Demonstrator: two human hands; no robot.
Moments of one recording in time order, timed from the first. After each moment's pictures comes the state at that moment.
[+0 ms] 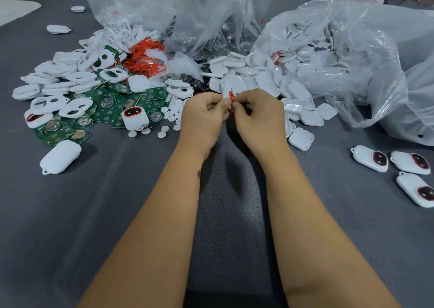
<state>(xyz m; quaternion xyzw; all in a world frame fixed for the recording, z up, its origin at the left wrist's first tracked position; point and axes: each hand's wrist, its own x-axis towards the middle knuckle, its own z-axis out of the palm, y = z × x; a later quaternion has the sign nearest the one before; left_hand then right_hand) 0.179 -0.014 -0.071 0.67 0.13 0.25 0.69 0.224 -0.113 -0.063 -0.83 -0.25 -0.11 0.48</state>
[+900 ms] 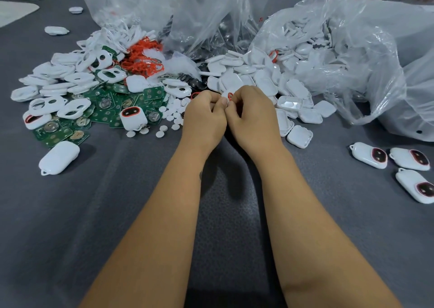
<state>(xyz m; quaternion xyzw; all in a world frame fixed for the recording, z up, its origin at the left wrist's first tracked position) 0.181 -0.016 -0.072 0.78 0.18 0.26 0.54 0.223 -0.110 -0.066 -0.85 -0.30 -0.15 0.41</state>
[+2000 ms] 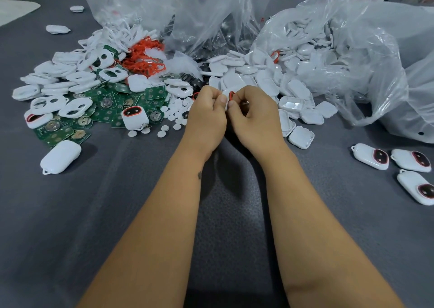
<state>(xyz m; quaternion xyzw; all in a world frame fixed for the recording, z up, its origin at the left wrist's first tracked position) 0.175 -0.020 -0.063 0.76 0.16 0.25 0.58 0.223 -0.112 -0.067 -0.81 -0.29 -0.11 0.50</state>
